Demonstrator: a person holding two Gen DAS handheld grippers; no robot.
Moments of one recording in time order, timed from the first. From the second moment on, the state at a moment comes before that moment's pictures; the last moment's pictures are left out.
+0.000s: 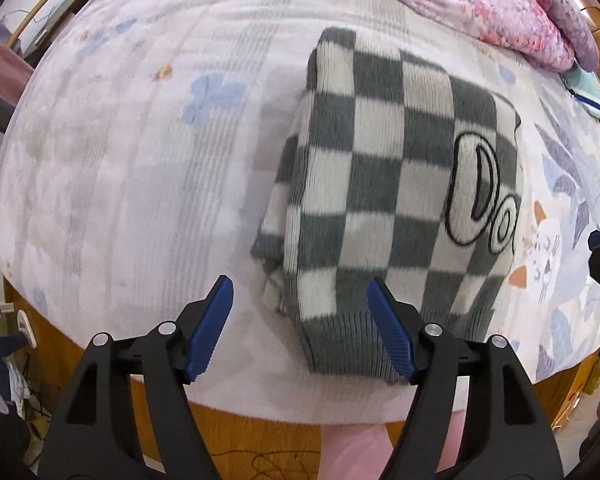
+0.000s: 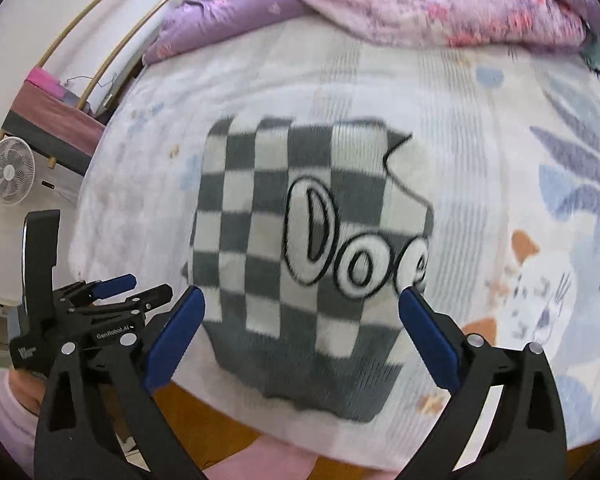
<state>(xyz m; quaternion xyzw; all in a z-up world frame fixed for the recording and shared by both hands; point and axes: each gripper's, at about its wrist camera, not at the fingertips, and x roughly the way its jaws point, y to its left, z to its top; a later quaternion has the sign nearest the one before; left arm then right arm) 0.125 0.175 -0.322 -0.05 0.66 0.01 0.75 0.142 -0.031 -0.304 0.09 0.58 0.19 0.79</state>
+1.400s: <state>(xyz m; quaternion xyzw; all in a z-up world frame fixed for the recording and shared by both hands) 0.218 0.222 -0.517 -0.37 0.68 -0.32 0.55 0.197 -0.116 -0.494 0.30 0.64 0.24 0.67</state>
